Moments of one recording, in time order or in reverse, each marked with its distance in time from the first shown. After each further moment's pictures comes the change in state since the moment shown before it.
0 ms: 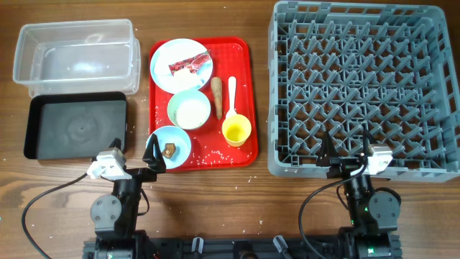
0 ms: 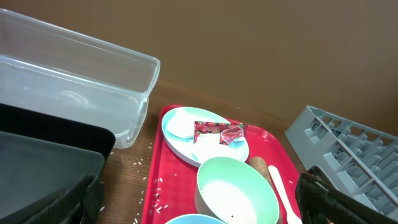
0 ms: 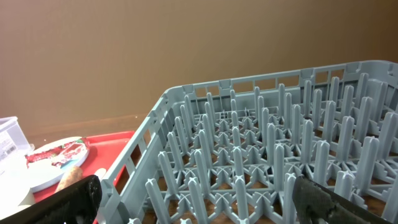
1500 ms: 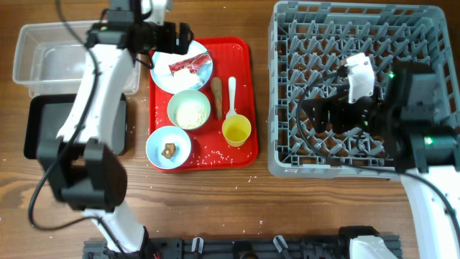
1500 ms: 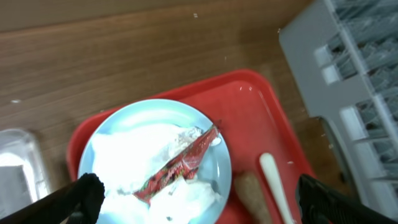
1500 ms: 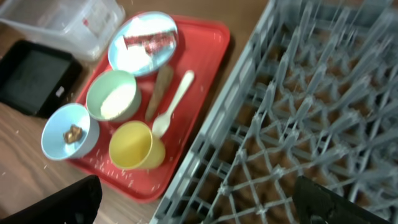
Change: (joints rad) left arm -0.136 1.917 1.733 -0.637 0.221 0.428; right arm -0.005 1.131 1.181 -0.888 -0.422 -0.324
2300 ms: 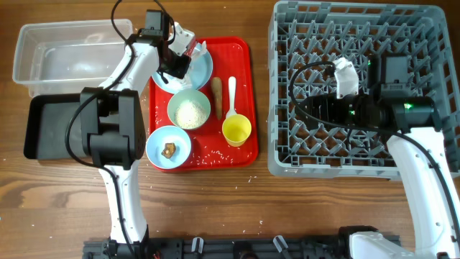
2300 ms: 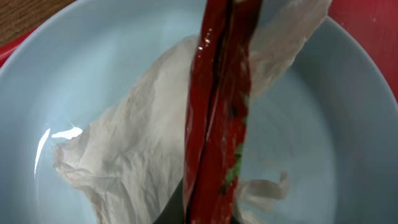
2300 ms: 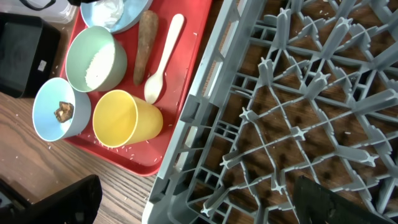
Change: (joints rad) left arm -0.014 0.380 0.032 0.041 -0.113 0.264; right arm 0.000 0.173 0.001 -0.069 0.000 0.037
